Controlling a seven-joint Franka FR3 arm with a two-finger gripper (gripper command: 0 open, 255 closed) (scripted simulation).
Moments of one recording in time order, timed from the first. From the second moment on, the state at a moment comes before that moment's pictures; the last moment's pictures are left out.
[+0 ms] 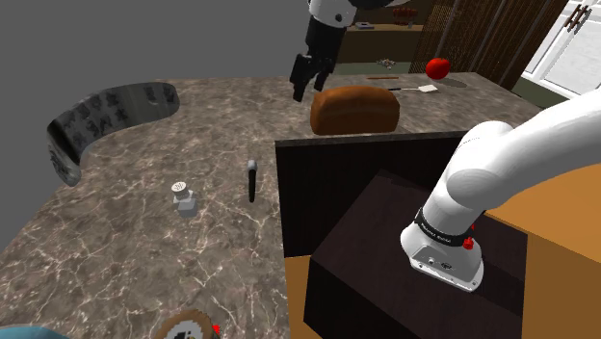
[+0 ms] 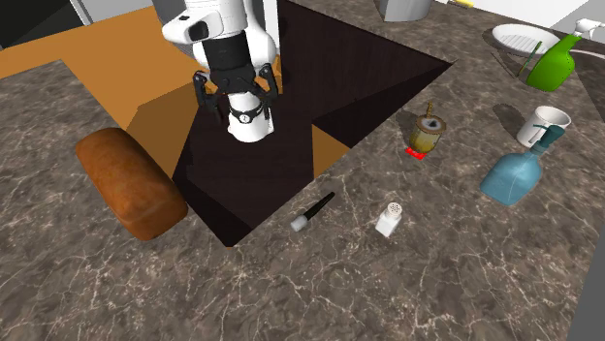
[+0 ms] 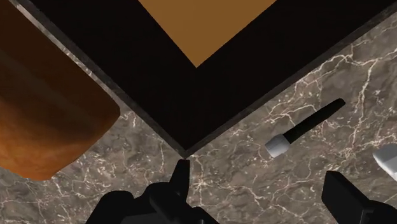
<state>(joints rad) -0.01 -0.67 0.16 -2.44 0.18 2.00 0.02</state>
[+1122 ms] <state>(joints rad) -0.04 -0.10 0.38 -2.39 0.13 2.53 0.35</state>
